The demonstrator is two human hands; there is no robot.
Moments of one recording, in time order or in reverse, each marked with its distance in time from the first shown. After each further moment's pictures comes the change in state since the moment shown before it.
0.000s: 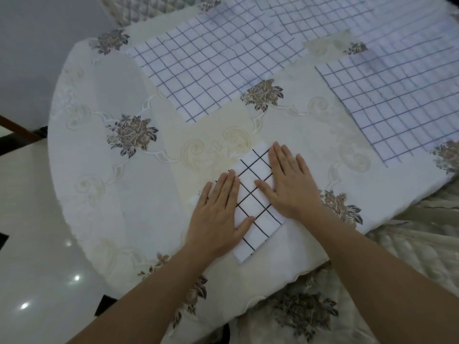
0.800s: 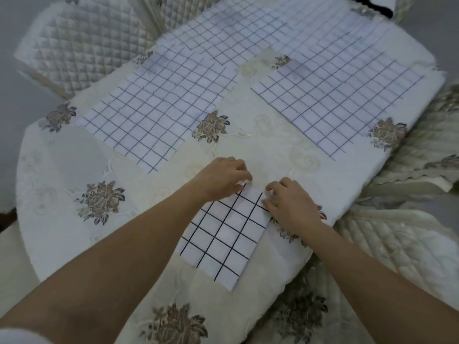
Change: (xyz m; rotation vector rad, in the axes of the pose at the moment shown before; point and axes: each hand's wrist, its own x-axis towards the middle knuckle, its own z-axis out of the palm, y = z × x) left_hand 0.196 0.020 -0.067 -0.032 -0.214 0.744; right_hand -0.041 0.038 -0.044 0.317 0.033 0.351
